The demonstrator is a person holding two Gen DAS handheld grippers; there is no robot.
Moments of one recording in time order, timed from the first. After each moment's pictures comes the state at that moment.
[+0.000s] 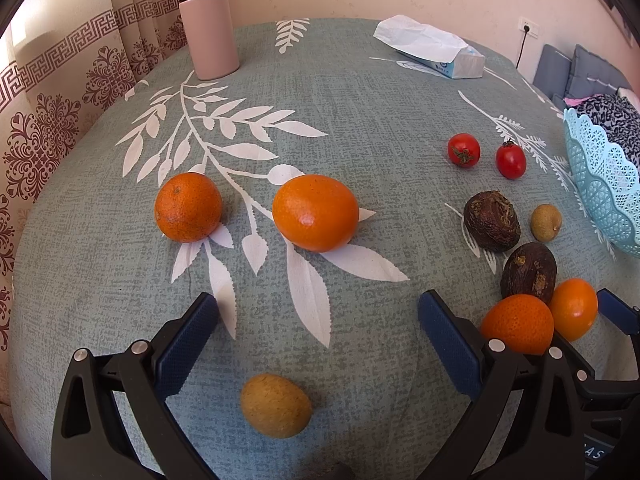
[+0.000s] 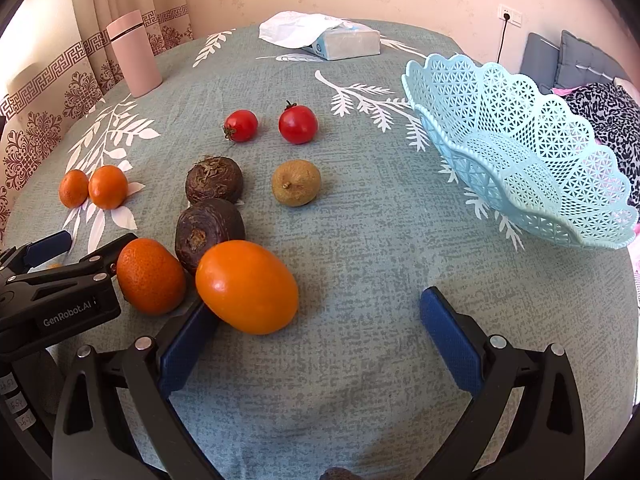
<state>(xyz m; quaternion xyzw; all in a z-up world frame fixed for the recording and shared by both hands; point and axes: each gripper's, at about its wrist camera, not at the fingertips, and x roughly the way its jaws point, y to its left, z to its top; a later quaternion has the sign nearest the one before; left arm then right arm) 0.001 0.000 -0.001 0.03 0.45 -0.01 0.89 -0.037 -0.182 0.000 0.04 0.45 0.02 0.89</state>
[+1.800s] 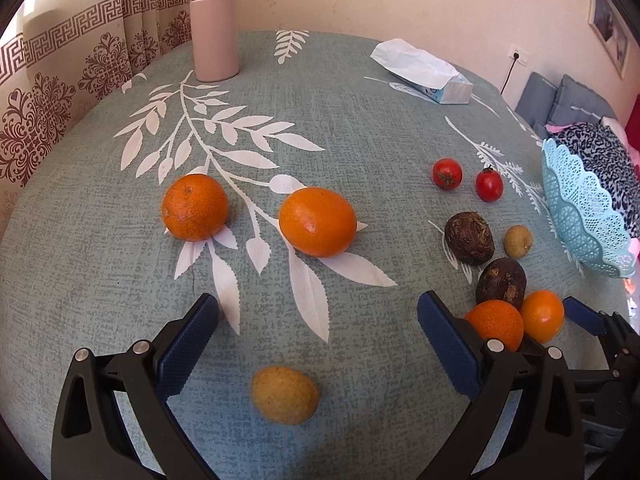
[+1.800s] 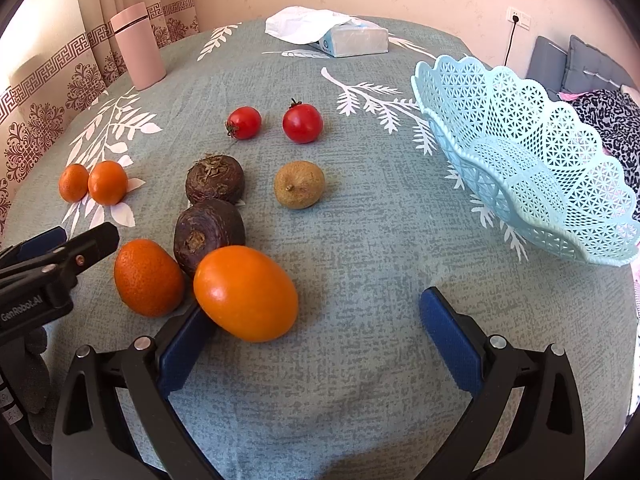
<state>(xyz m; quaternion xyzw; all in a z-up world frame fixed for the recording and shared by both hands) -0.011 0.023 0.015 -0.04 0.43 -0.06 0.90 -0.029 -0.182 0.001 0.03 0.45 0.03 0.89</state>
